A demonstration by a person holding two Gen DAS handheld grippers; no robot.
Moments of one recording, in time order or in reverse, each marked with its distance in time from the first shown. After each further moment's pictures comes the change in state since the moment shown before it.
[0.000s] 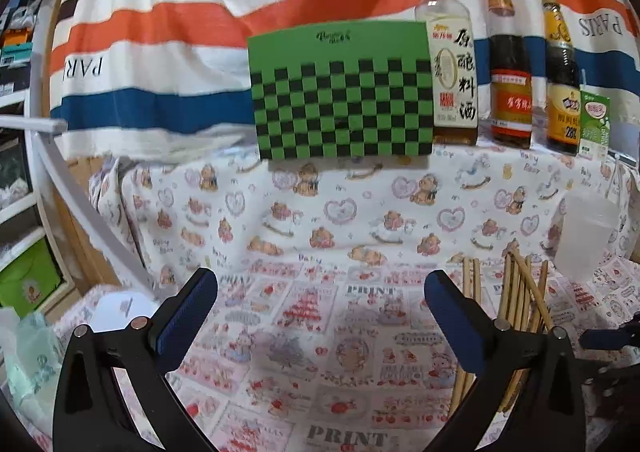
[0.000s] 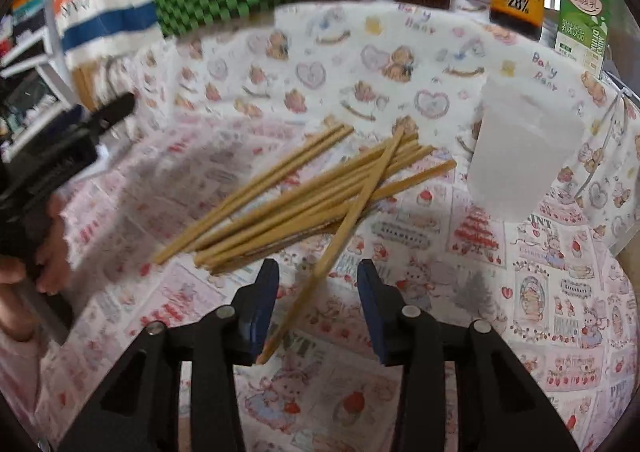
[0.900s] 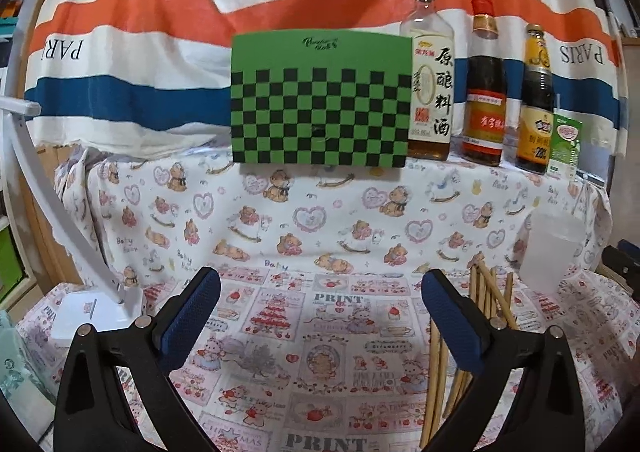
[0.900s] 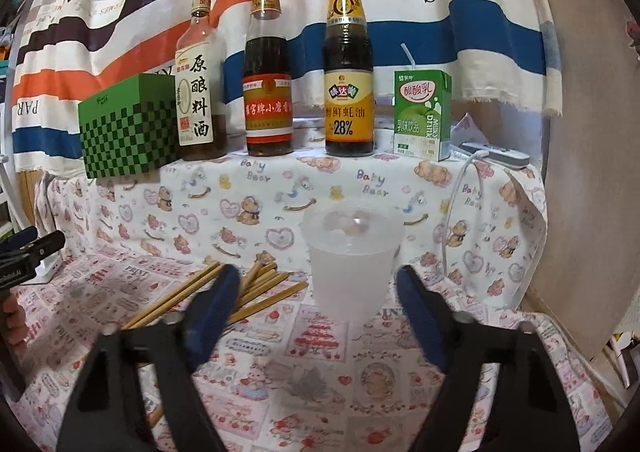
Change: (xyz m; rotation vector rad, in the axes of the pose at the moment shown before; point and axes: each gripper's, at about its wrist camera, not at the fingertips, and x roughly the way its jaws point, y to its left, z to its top) left arm -0.001 0.012 0.000 -0.039 -0.061 -0.150; right arm -0.077 -0.076 -0.012 0.163 -0.510 -0.239
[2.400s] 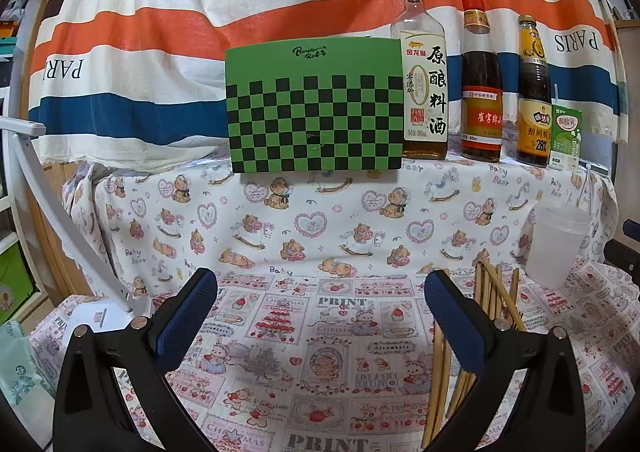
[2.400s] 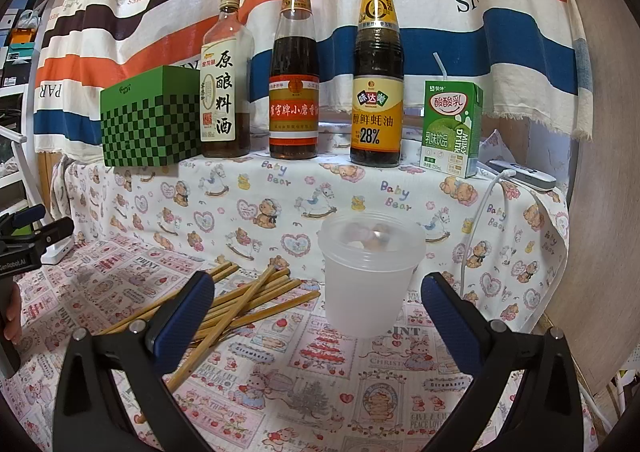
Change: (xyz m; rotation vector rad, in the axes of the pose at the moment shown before) left arm -0.004 -0.011 0.000 0.037 -0.020 0.030; right arm 0.010 0.001 0.003 -0.097 -0.047 0.050
